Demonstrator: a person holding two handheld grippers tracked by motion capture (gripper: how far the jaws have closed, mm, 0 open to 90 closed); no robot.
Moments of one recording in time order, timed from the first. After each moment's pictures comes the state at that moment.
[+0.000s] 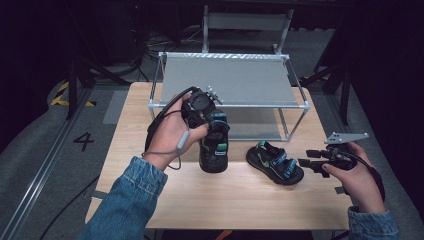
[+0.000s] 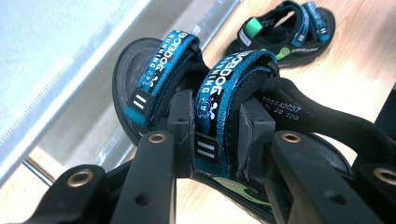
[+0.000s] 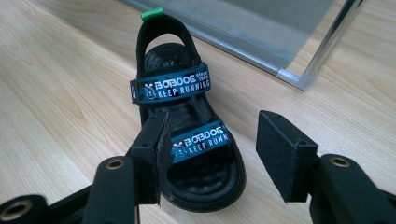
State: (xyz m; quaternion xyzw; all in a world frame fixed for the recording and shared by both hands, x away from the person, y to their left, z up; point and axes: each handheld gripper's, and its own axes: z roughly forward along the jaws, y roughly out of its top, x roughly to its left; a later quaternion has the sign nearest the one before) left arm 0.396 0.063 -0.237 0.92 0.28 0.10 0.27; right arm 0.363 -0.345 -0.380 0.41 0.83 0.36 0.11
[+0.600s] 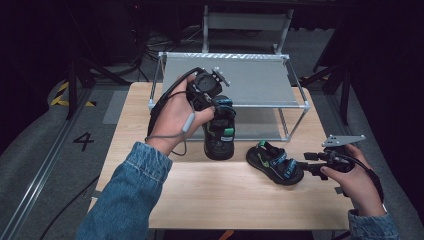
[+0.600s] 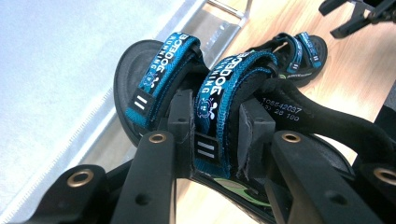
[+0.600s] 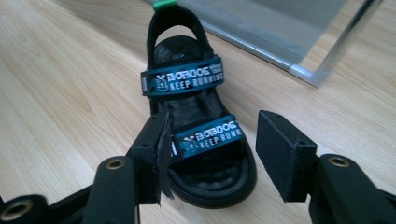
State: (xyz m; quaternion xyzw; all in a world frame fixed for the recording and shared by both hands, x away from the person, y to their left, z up) left arm 0.409 0.053 -0.199 0.92 0.27 0.11 0.27; right arm 0.359 -0.340 -0.384 0.40 0.84 0.36 0.10
